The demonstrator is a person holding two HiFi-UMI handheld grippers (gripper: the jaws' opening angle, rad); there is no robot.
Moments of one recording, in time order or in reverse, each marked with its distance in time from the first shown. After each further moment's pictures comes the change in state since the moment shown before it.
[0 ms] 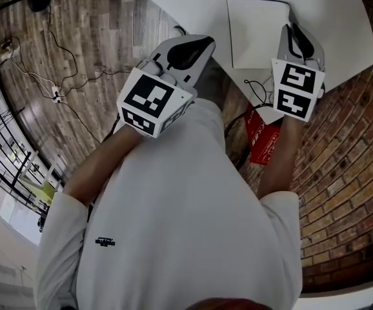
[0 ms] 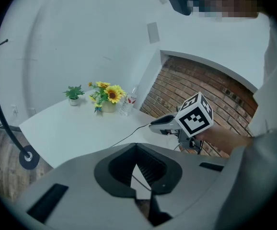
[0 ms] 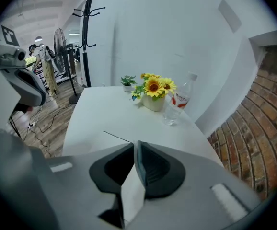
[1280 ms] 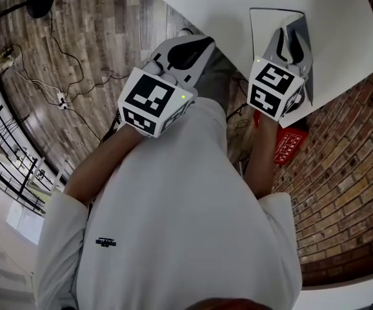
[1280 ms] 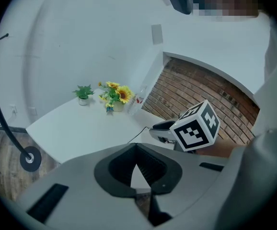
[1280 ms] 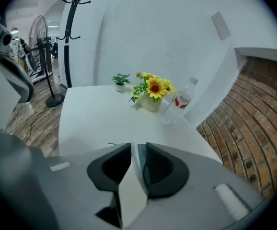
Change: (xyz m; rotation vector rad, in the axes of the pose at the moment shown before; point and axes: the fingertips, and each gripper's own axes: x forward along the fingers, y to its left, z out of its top) left arm -0.031 0.058 0.003 0.010 0.027 -0.042; right arm 0.014 0.053 0.022 0.112 0.029 -0.259
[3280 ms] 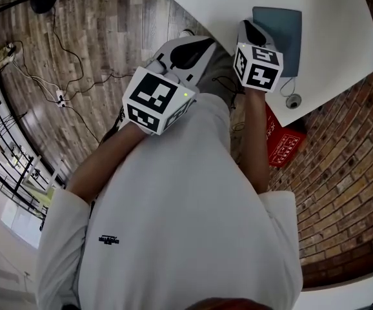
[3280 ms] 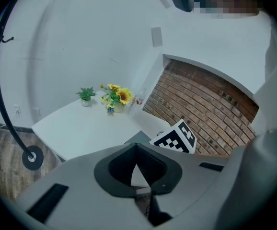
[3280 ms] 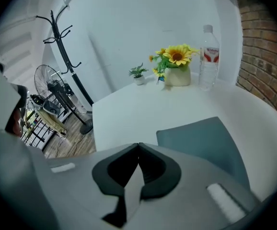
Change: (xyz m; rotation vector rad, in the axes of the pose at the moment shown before) left arm -0.022 -0.010 -0.009 -0.007 -0.023 0.025; right arm 0.030 0.109 -0.034 0.327 0.033 0.432
